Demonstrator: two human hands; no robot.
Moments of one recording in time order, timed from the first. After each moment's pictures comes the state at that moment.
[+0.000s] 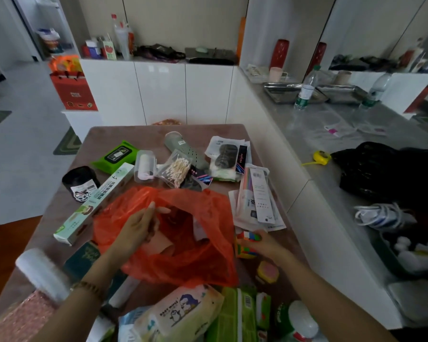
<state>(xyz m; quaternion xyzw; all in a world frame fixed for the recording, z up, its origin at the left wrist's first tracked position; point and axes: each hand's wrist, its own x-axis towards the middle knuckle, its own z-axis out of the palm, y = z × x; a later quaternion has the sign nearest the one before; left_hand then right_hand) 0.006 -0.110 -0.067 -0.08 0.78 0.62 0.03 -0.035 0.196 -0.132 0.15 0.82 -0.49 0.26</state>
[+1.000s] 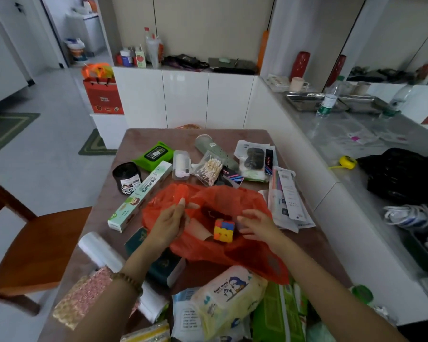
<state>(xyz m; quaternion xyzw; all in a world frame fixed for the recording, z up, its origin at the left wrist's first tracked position) 0.048 -0.163 -0.057 -0.05 0.74 0.67 0.01 -0.002 0.068 -0.077 0.12 0.76 -0.60 0.21</state>
